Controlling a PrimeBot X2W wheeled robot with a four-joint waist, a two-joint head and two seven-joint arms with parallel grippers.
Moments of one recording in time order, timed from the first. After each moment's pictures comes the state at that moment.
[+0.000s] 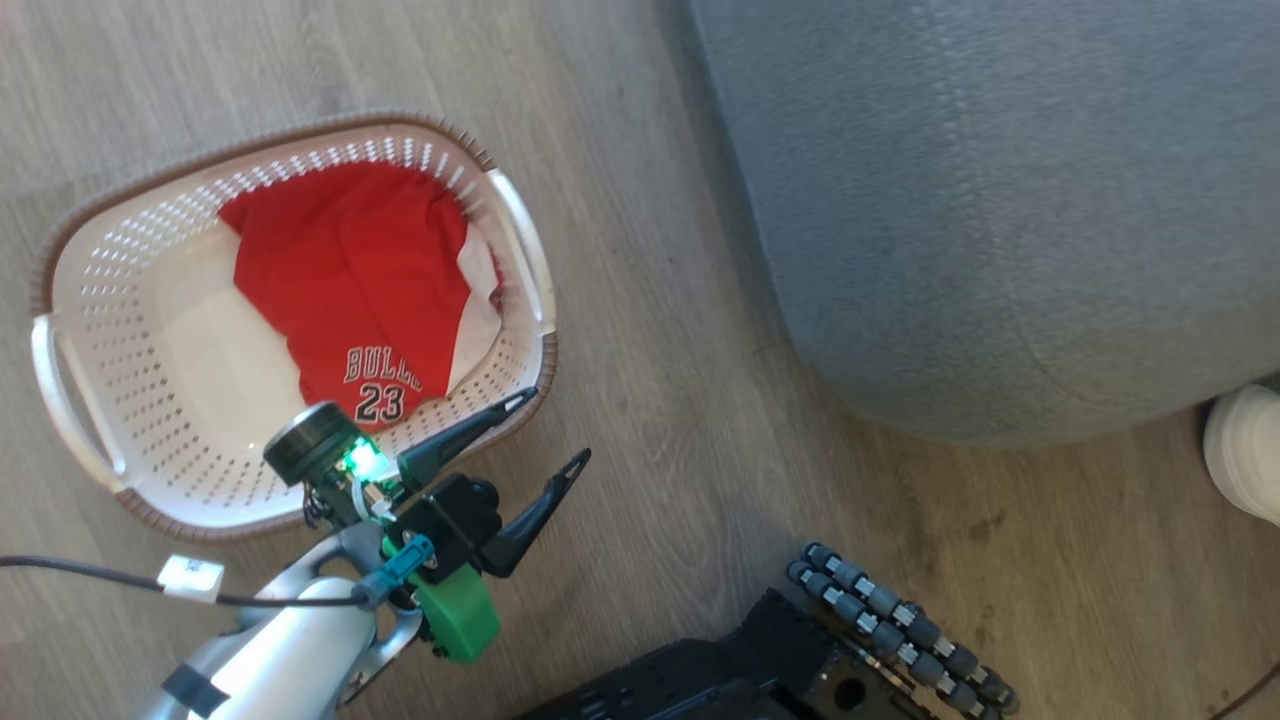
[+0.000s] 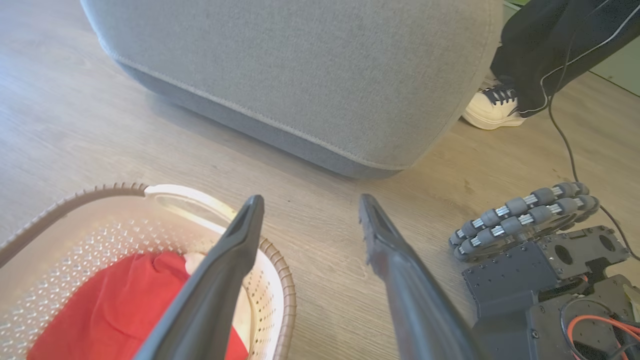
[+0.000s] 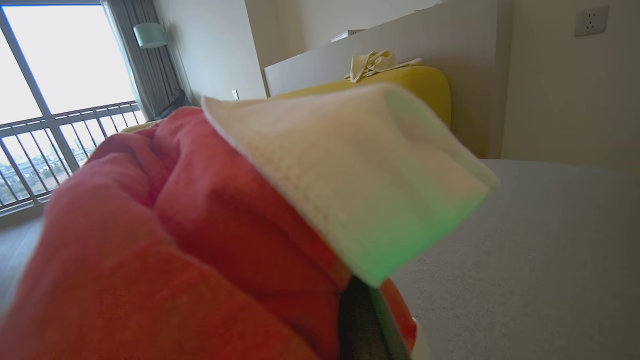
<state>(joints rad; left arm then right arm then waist) -0.37 0.42 -0.72 0.18 -0.11 -0.13 -0.26 -1.19 -0.32 -0.57 0.82 0.36 0.13 -0.26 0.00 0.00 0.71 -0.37</state>
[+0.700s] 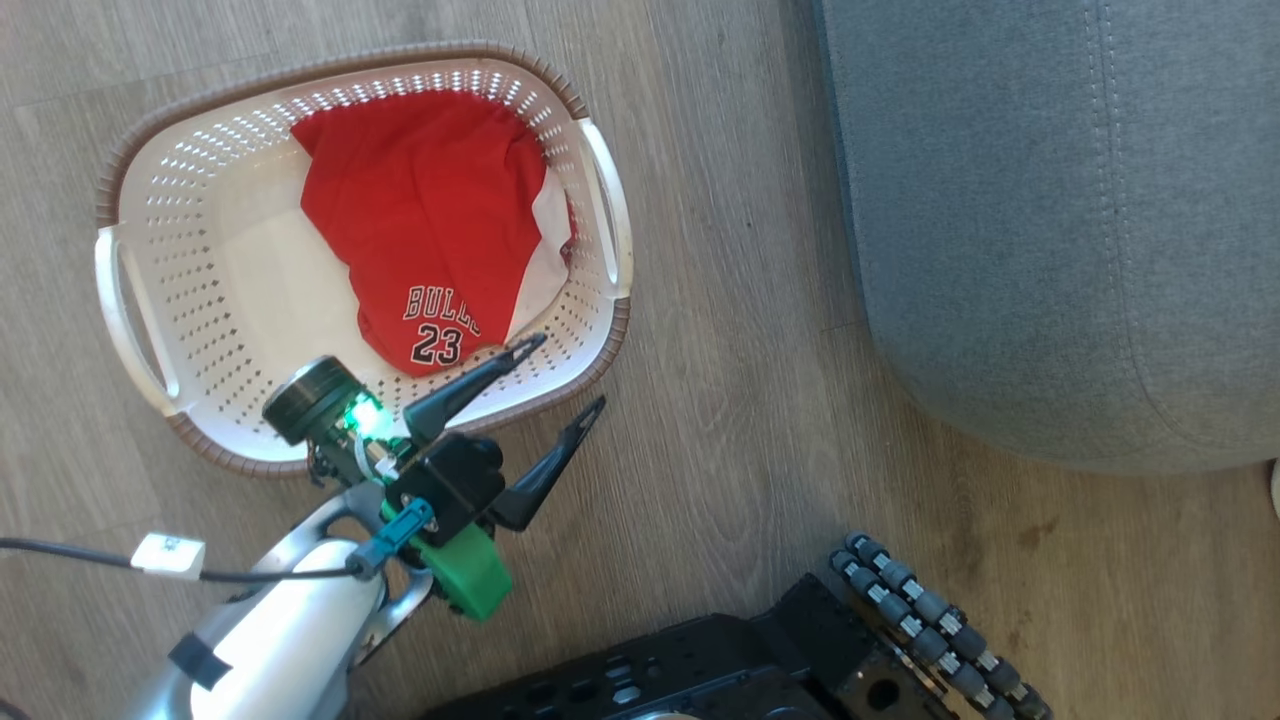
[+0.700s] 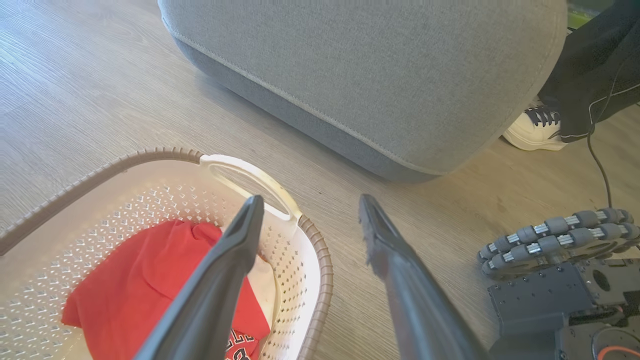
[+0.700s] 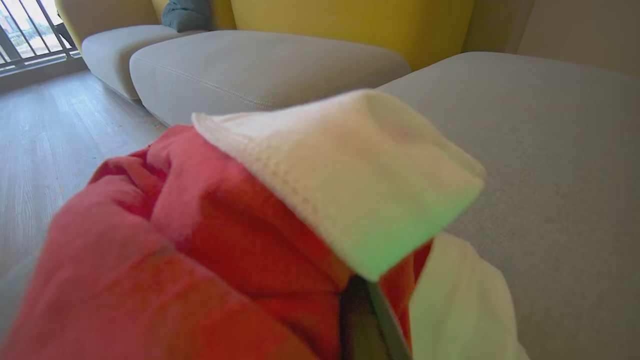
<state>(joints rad) -0.40 0.39 -0.68 0.14 -0.11 -0.13 -0.26 -1.24 -0.30 -0.79 1.04 0.04 0.13 -0.26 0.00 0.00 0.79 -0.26</state>
